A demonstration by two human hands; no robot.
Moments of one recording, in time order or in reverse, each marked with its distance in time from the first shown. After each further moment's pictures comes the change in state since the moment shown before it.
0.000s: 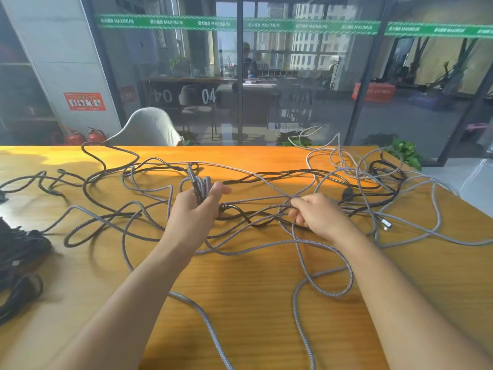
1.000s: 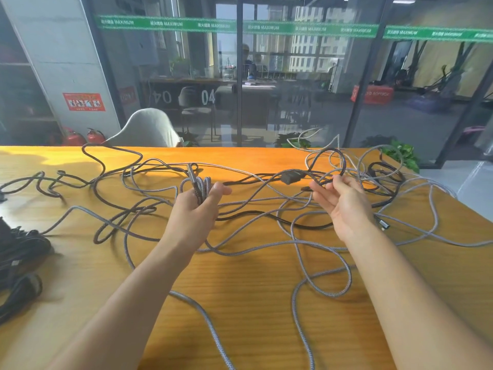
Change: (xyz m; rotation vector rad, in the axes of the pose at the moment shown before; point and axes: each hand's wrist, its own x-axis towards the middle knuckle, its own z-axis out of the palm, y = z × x) left_hand 0.001 -0.001 0.000 -0.021 -0.002 -0.005; right_hand 0.007 0.010 -0.023 1.230 0.341 0.101
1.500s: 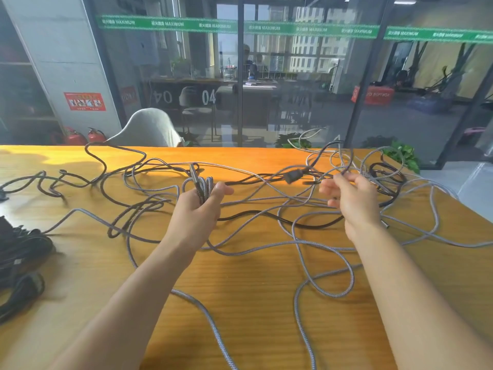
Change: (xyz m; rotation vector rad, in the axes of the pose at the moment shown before) left_hand 0.000 0.000 0.000 -0.016 -0.009 0.006; right_hand 0.000 -0.008 -0.004 -0.432 0.039 -0.209
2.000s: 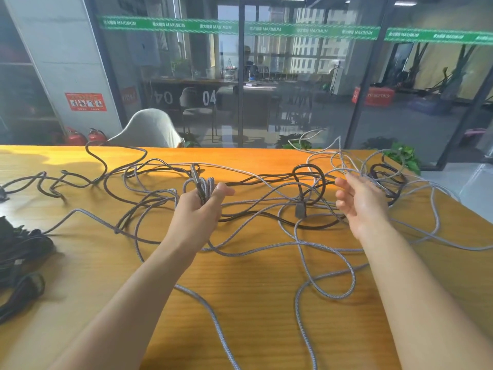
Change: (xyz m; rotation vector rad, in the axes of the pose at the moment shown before) left_hand 0.000 0.001 0.000 -0.024 -0.024 0.002; right_hand 0.013 0.000 -0.013 0.294 0.021 0.193
